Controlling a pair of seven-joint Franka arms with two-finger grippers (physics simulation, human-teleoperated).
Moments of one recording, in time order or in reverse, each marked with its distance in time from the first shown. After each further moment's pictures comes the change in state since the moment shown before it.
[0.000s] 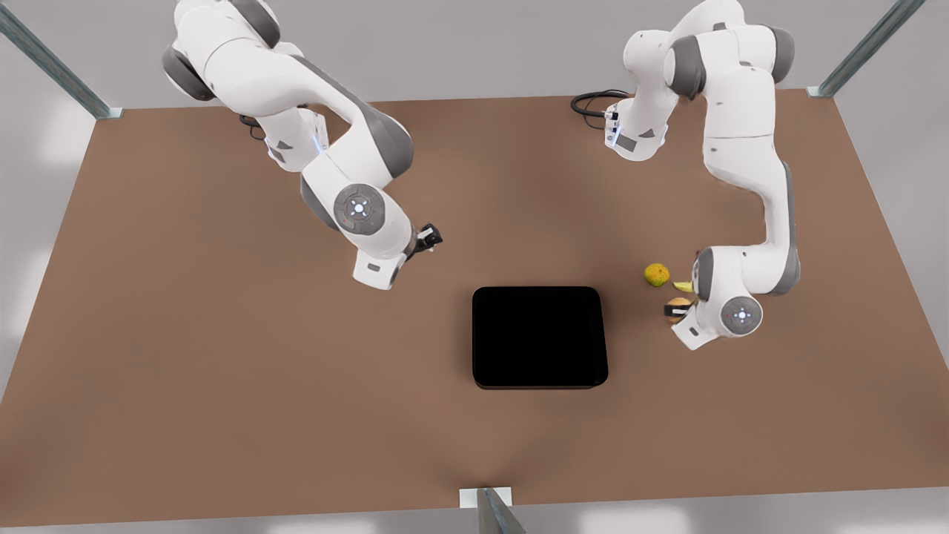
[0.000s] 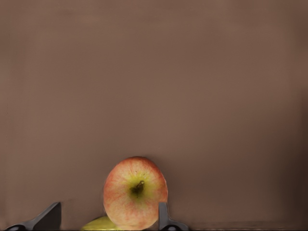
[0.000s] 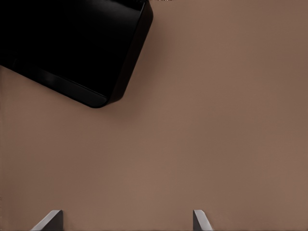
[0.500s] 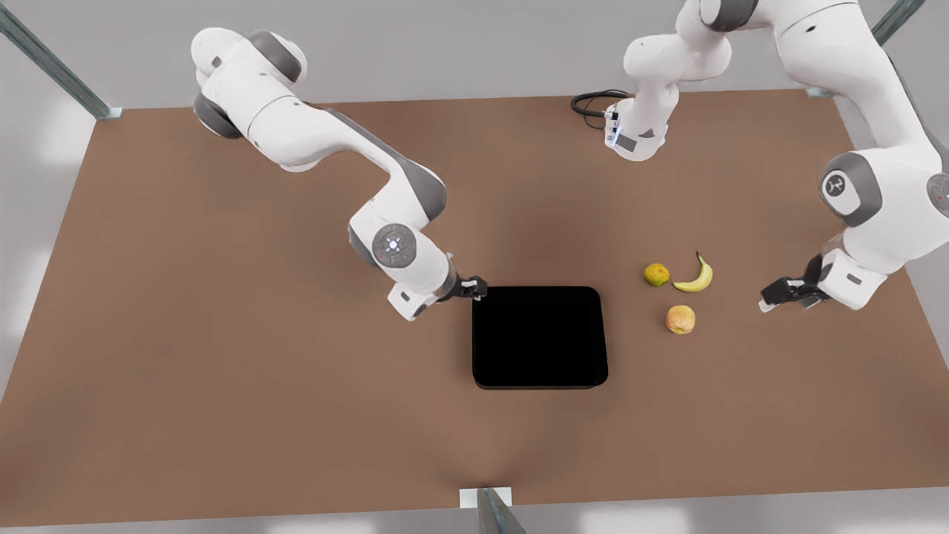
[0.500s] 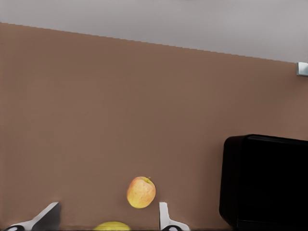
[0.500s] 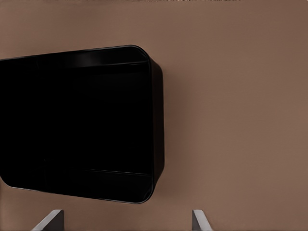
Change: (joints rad) left arm 0.361 -0.352 -0.206 0.074 -0.183 -0.080 -0.028; right arm 0.077 0.219 0.004 0.073 -0.072 0.361 0.443
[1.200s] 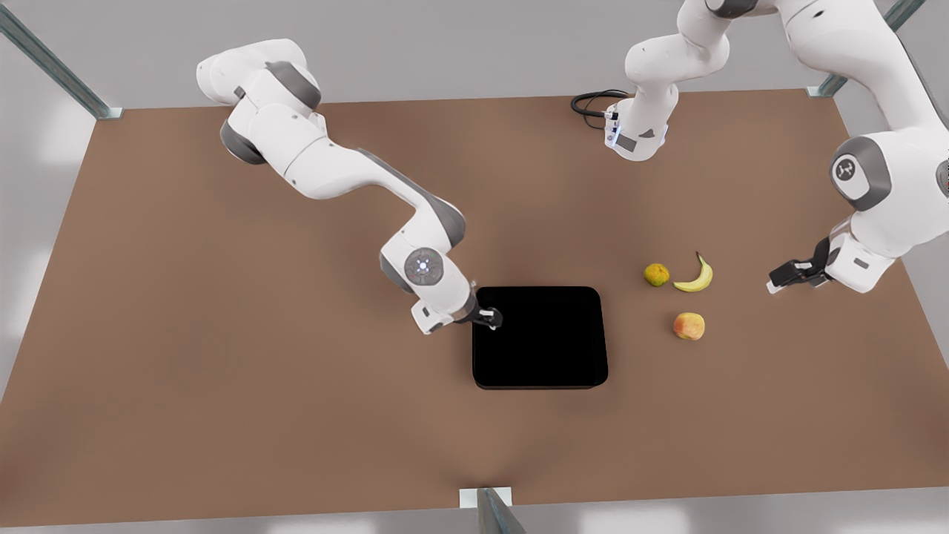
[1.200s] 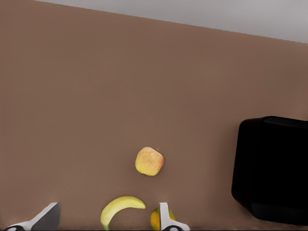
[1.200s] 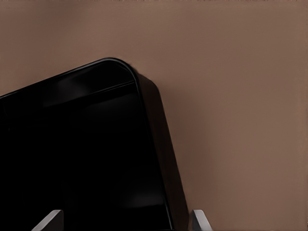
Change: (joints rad) left arm 0.066 -0.011 -0.084 0.007 0.067 -0.081 -0.034; right arm 0.068 0.178 -0.039 0.038 -0.134 0.219 0.264
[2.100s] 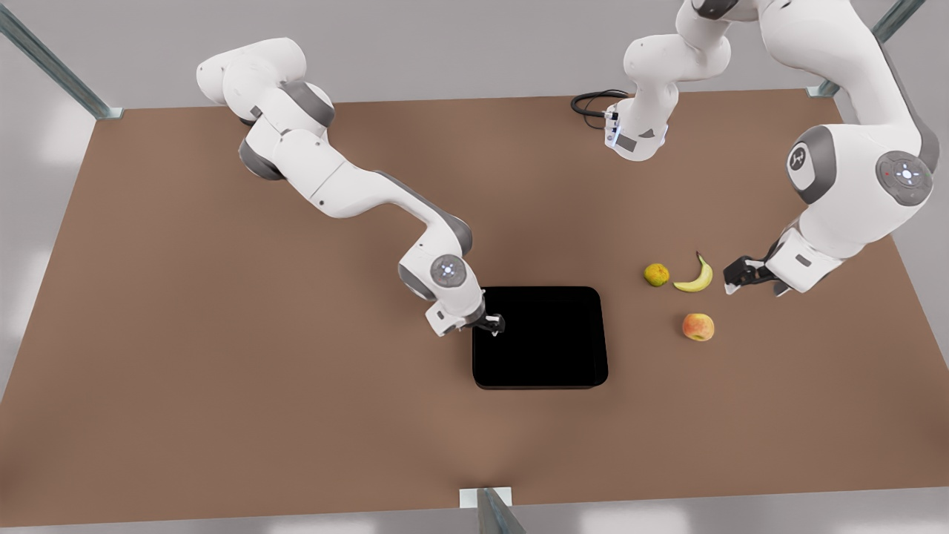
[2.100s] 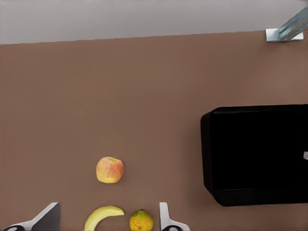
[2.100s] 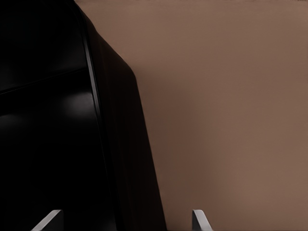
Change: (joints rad) left arm -0.138 0.021 -0.028 0.129 0.048 -0.048 -0.004; right arm 0.046 0.139 -0.003 0.001 -0.224 0.096 0.107
